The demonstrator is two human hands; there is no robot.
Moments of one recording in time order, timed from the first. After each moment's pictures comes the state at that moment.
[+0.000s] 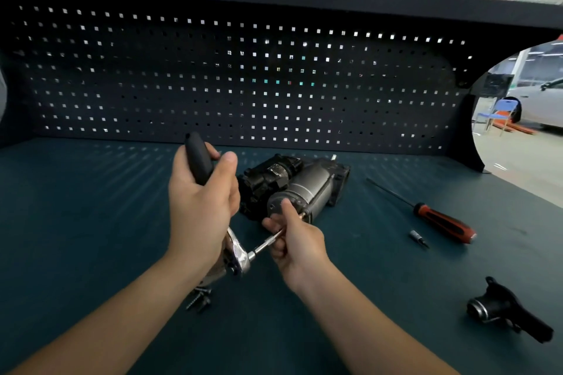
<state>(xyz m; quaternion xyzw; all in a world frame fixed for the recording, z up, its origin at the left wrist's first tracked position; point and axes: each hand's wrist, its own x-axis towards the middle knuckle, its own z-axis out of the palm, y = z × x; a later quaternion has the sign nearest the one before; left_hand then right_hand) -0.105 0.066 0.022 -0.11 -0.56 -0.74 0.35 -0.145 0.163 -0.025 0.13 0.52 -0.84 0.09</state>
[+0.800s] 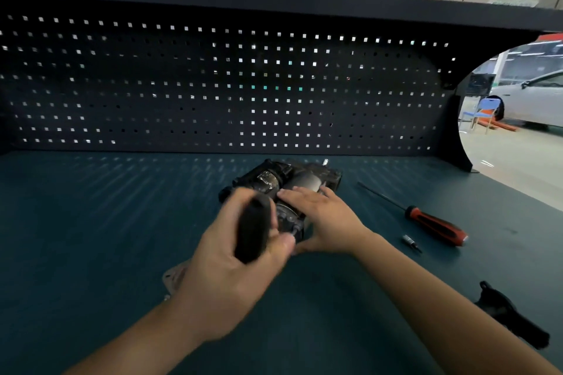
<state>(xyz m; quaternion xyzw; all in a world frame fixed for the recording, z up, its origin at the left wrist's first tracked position) -0.073 0.085 0.011 -0.31 -0.68 -0.63 0.21 -0.226 0.251 -0.024 -0.34 0.93 -0.04 -0.15</state>
